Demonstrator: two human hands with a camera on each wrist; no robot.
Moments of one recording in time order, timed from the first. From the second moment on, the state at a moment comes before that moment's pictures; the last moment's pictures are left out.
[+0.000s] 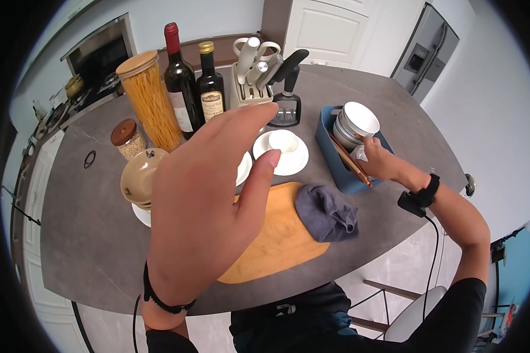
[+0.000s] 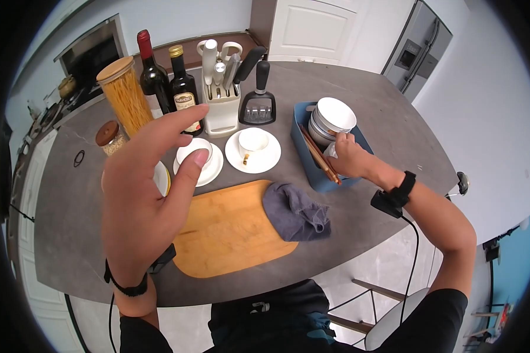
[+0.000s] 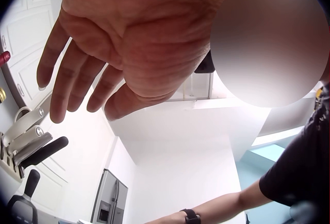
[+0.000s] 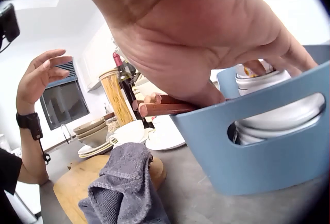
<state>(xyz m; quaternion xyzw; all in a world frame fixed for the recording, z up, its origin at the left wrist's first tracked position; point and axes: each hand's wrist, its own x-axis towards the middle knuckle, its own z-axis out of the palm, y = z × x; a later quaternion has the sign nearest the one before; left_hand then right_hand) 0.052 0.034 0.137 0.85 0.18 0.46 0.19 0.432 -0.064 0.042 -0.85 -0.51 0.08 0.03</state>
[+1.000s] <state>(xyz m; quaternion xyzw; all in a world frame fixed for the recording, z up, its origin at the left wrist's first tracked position) 0.021 0.030 0.156 0.83 0.16 0.48 0.24 0.441 -0.070 0.108 -0.84 -0.48 0.22 0.12</state>
